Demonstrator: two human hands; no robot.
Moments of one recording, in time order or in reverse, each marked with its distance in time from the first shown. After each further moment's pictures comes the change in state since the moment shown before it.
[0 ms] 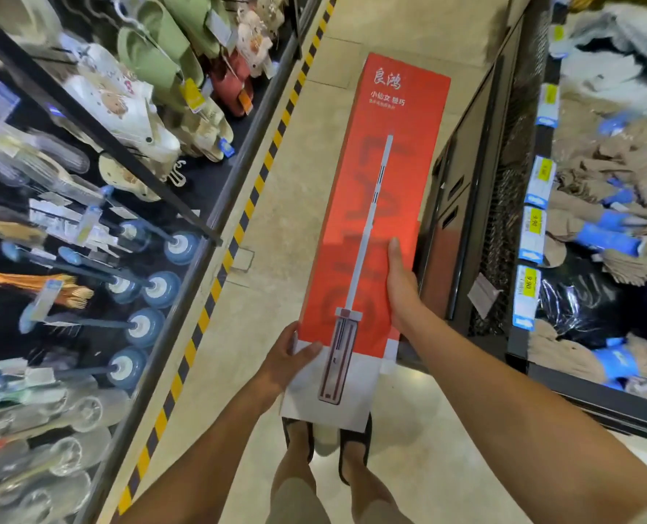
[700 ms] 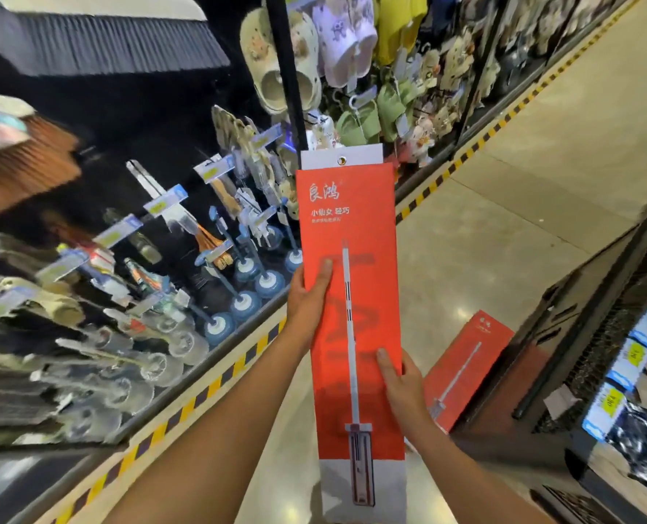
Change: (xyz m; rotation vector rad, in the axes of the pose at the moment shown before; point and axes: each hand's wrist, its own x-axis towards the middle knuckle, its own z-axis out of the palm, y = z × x) left_hand -0.147 0.103 -0.072 -0.593 0.665 0.405; right_hand -0.171 0.068 0.036 -0.439 -0.451 -0.390
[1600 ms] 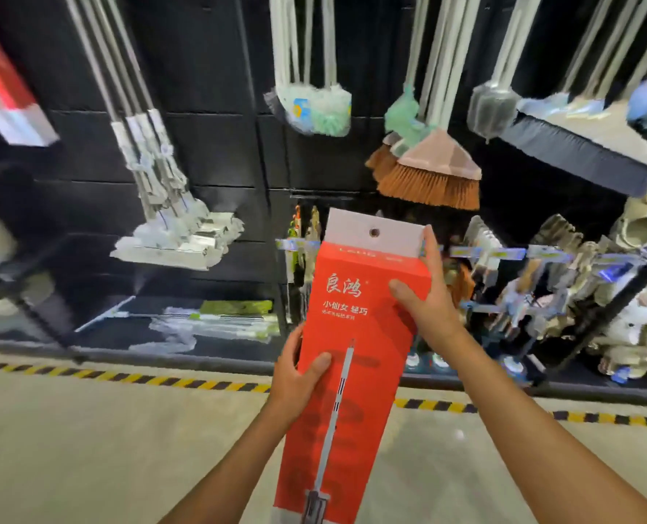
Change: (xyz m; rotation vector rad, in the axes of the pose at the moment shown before) left_hand -0.406 -0.068 -0.480 -0.018 0.660 0.391; right_hand -0.372 -0.152 0.375 -0.053 -1.111 -0.719
